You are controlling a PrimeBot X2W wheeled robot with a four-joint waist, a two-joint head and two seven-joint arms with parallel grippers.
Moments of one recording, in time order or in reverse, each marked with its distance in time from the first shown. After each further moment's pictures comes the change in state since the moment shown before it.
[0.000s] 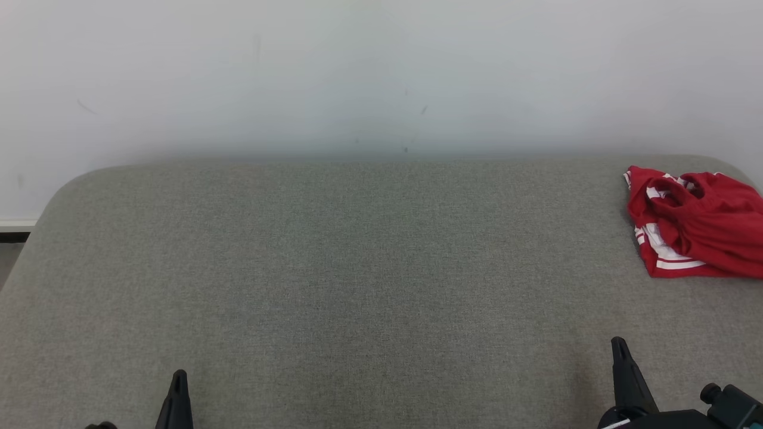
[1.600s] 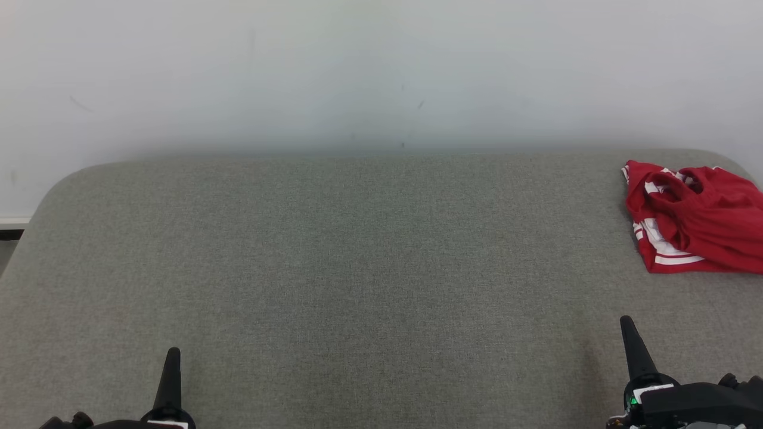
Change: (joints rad) left arm -0.080 0.000 0.037 0.007 -0.582 0.000 0.147; right arm -0.078 0.004 -0.058 0.016 0.522 0.000 0.135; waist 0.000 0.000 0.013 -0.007
